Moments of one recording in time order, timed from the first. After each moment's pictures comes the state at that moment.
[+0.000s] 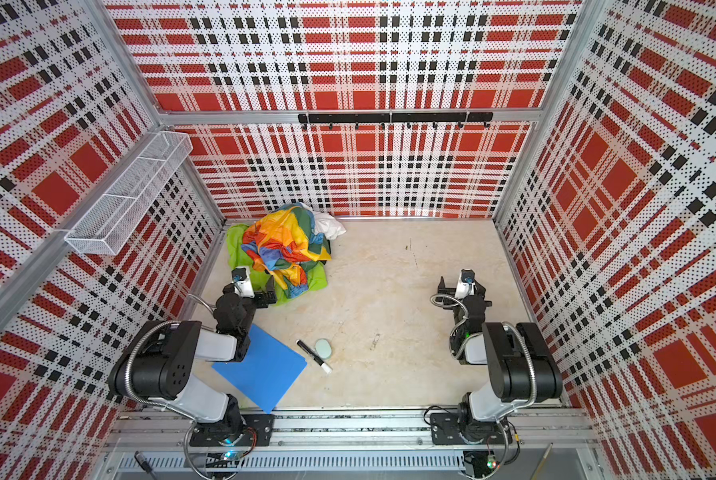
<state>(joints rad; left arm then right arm) -0.01 1.58 0.30 1.13 -0.07 0.00 0.00 1.55 0.26 1.15 0.09 -0.02</state>
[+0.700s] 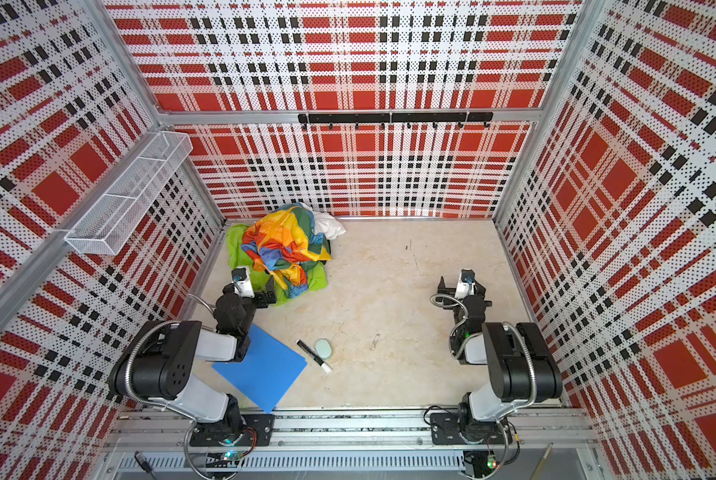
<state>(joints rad) -0.01 1.58 0.30 1.13 -0.06 0.00 0.00 1.55 0.26 1.15 0.09 -0.02</state>
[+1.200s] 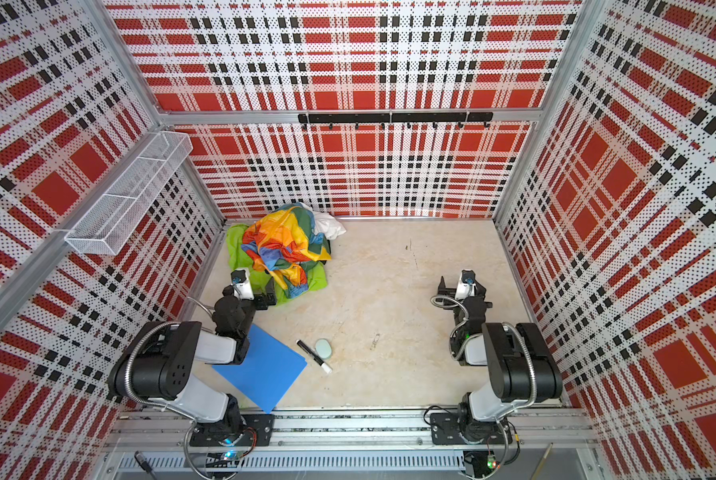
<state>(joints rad) 0.00 1.57 0.26 1.17 -0.04 0.00 0.00 1.54 0.23 1.19 0.09 -0.01</state>
